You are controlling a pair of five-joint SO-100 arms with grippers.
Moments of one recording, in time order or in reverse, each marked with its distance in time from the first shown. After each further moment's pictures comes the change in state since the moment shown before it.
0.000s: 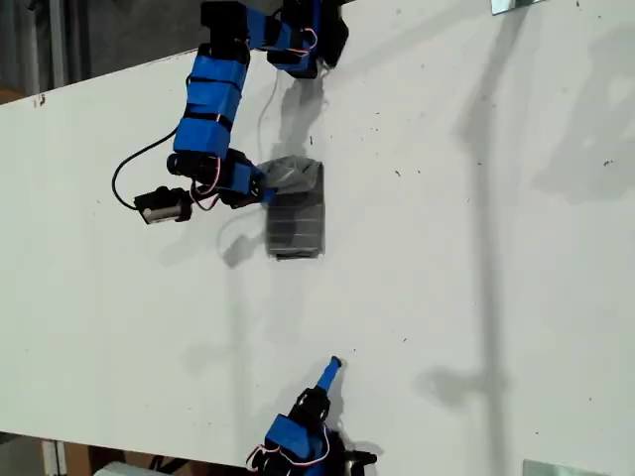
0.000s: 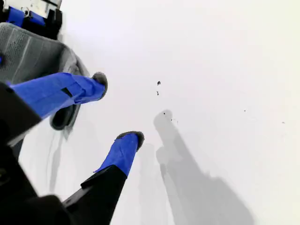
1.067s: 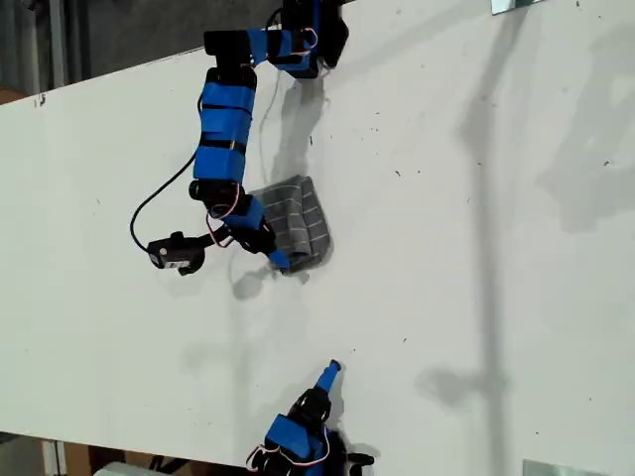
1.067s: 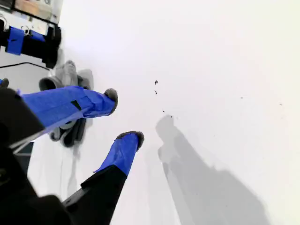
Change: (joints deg) arm 0 0.0 0.0 0.1 0.0 5.1; arm 1 -2.0 -9.1 -2.5 -28.6 -15.2
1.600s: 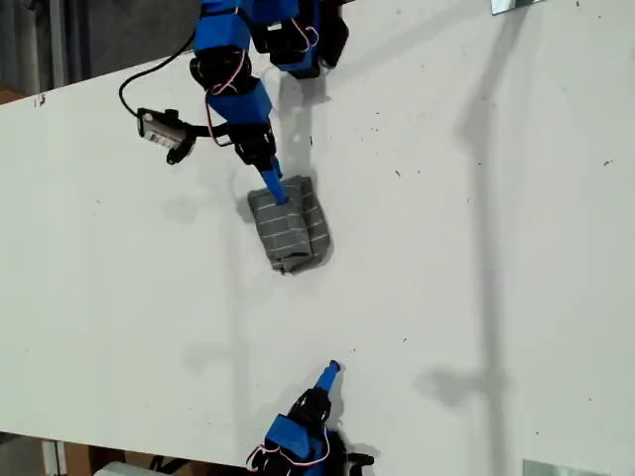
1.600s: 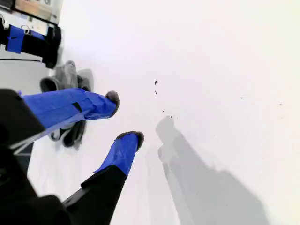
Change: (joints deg) arm 0 0.0 0.0 0.0 0.0 0.0; arm 1 -6.9 73.2 70.6 -12.8 26.8
